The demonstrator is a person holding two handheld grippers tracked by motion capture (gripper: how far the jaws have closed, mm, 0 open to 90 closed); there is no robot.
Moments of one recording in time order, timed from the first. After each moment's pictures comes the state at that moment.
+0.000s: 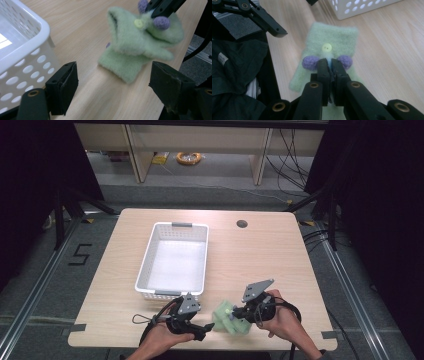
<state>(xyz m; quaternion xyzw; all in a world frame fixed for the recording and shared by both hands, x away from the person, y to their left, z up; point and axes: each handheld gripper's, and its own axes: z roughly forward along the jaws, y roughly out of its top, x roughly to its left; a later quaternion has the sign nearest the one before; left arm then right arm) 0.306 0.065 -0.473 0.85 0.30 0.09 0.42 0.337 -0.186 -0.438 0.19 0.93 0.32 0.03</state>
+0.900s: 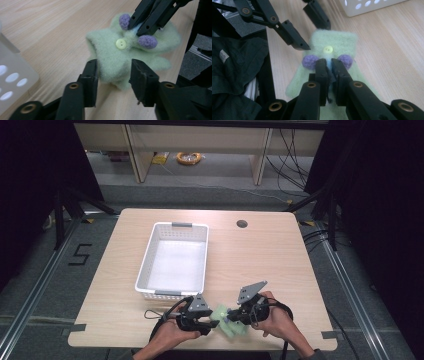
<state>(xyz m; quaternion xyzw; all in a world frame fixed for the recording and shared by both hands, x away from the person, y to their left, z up) 0.320 0.047 -0.492 0.87 0.27 0.06 0.41 0.347 -0.180 -0.465 0.17 0.93 0.34 0.00</state>
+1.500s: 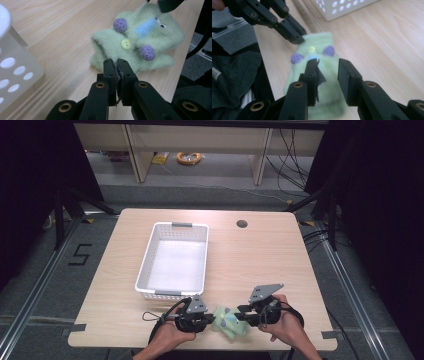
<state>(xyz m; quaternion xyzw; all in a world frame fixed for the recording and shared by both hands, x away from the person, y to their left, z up) 0.315 0.051 -0.492 0.86 0.28 0.07 0.41 0.330 -0.207 -0.449 0.25 0.90 0.36 0.05</state>
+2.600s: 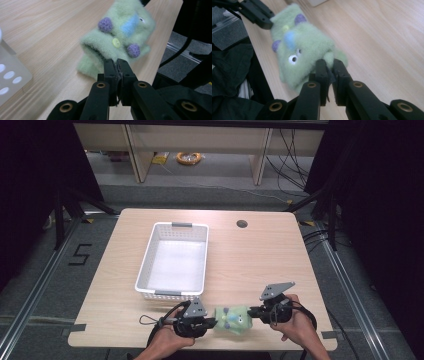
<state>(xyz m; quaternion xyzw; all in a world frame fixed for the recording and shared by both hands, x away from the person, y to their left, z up) 0.296 0.051 -0.476 0.85 0.28 0.04 0.44 0.333 -0.229 -0.442 0.29 0.90 0.33 0.04</state>
